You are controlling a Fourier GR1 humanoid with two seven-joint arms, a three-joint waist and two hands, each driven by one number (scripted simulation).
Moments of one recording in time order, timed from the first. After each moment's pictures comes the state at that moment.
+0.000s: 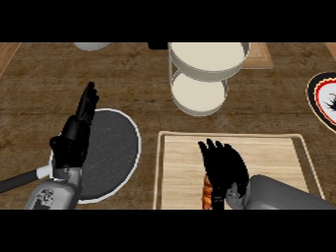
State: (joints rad) left arm -0.16 0.12 -0.16 -1.53 -0.07 0.27 0.04; right arm -0.63 -0.49 1.09 -1.59 0.15 0.13 1.15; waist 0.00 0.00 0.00
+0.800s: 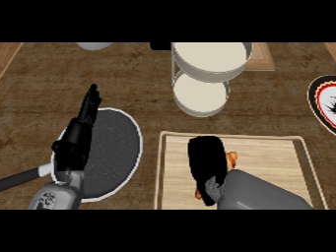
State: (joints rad) left arm -0.15 0.11 -0.17 -1.55 -0.09 0.25 0.04; right arm -0.65 -0.33 1.06 -1.42 0.50 0.16 1.10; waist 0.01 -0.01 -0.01
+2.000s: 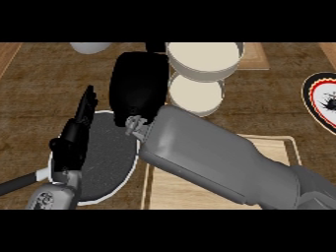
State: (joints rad) left arm -0.14 0.11 -0.14 -1.54 -0.09 0.24 0.05; right arm -1.20 -0.03 0.71 -1.20 0.72 0.20 1.24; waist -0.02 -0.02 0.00
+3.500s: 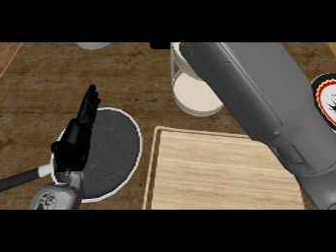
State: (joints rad) left arm -0.14 0.09 -0.14 -1.55 -0.10 0.24 0.03; right arm -1.41 -0.13 0.25 -0.90 0.93 0.22 1.06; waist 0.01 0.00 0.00
